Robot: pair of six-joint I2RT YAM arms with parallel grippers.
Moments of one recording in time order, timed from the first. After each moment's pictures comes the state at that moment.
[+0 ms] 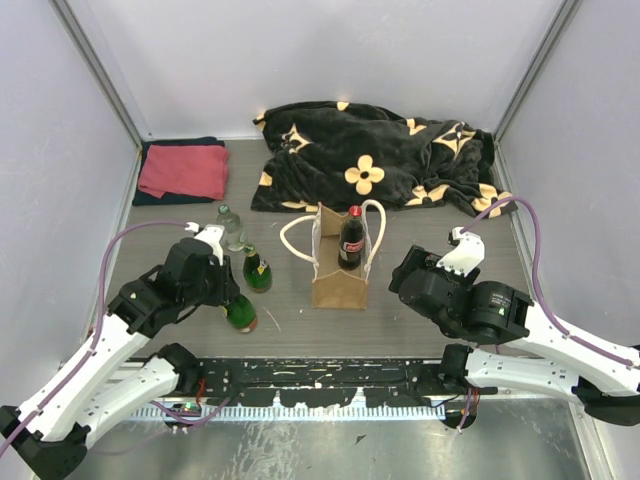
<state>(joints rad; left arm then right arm) -0.64 0.72 0.80 -0.88 -0.14 -0.41 1.16 0.77 0.99 -1.23 0.85 1.29</state>
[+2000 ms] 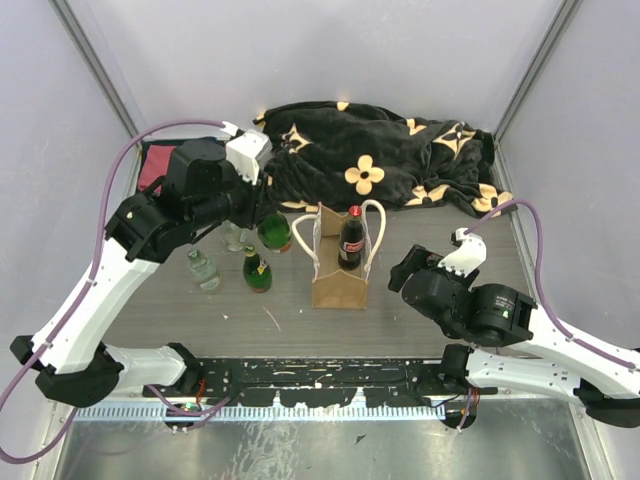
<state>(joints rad) -0.73 1.22 1.65 -0.95 -0.03 -0.12 1.16 0.74 0.97 -1.18 0.85 1.29</state>
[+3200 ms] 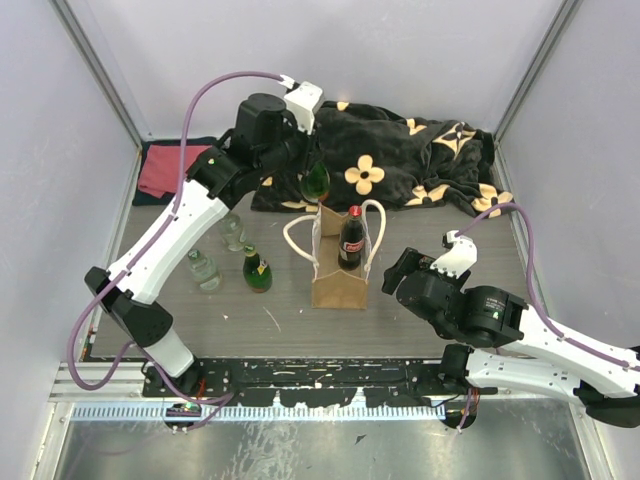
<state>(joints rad) -0.70 1.66 1.94 -0.65 -0.05 -0.02 1.16 0.75 0.91 -1.10 0.83 1.27</state>
